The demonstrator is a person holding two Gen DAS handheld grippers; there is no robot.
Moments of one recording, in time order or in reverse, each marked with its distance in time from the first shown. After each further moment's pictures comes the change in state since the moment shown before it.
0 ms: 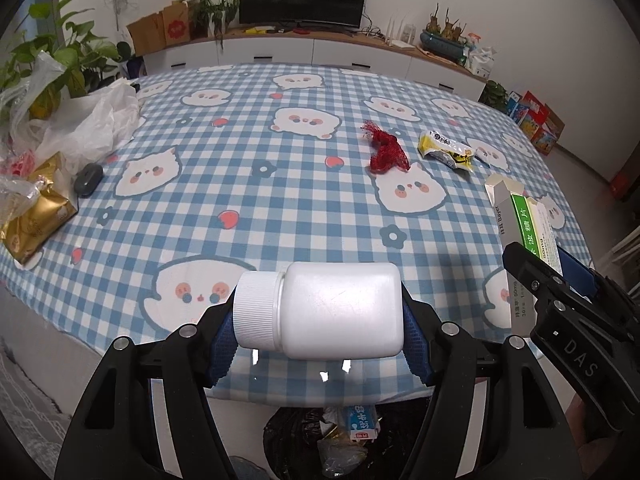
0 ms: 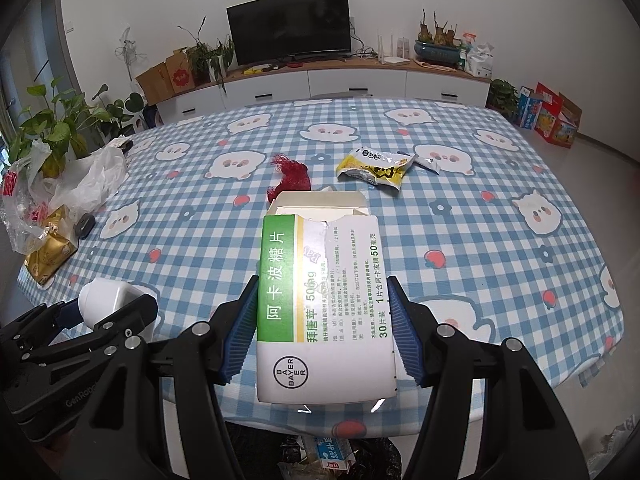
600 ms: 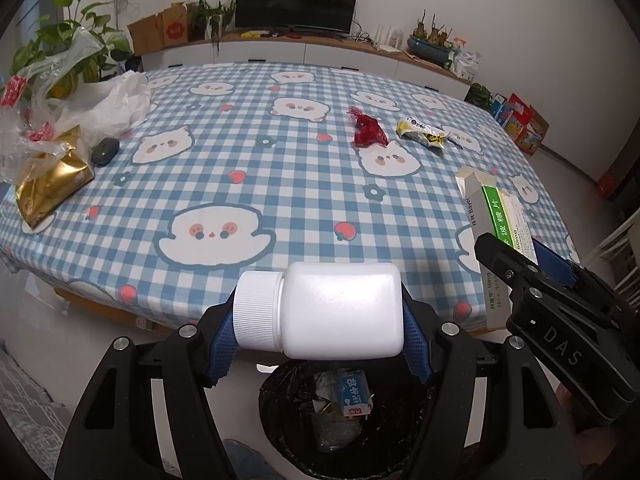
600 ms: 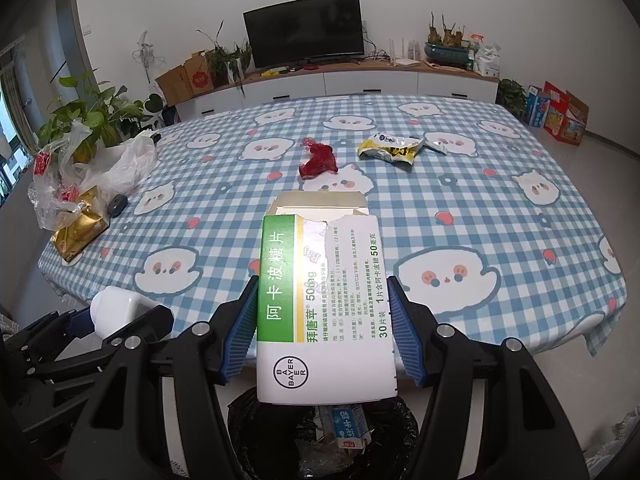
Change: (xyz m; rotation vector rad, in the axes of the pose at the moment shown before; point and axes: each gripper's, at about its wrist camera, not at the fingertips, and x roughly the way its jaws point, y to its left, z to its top) left arm -0.048 0.006 -0.060 0.000 -0.024 -0.046; right arm -0.045 0.016 -0.050 -0.002 -0.015 0.059
